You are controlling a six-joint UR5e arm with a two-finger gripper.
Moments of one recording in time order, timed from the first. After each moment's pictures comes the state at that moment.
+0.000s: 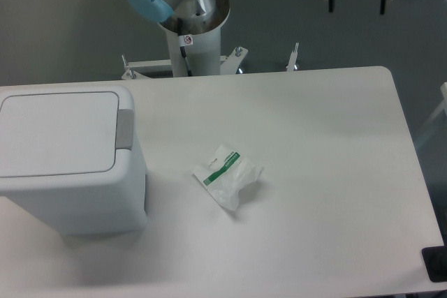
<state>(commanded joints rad) 3.03 -1.40 -1.72 -1.29 1.49 1.38</state>
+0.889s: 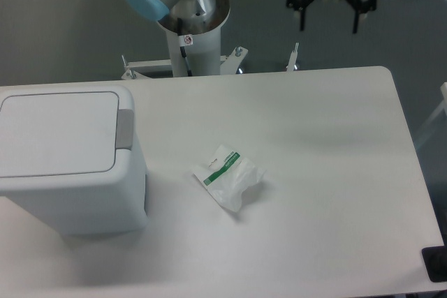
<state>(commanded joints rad) 2.91 -1.39 -1.74 -1.29 1.15 0.87</state>
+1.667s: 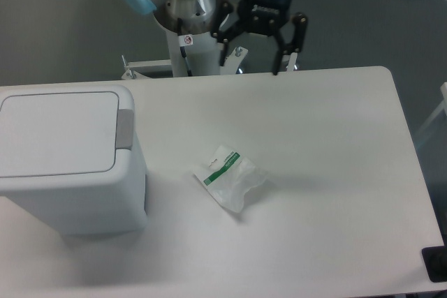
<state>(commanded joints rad) 2.69 -1.41 -1.74 -1.26 0.92 0.53</state>
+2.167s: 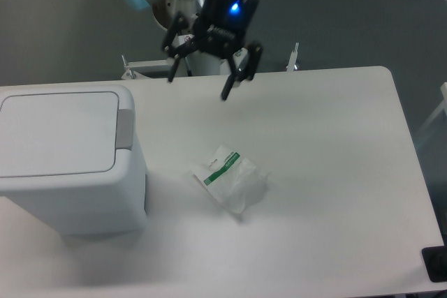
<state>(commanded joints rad) 2.53 -1.53 -1.74 -1.08 0.88 0.44</state>
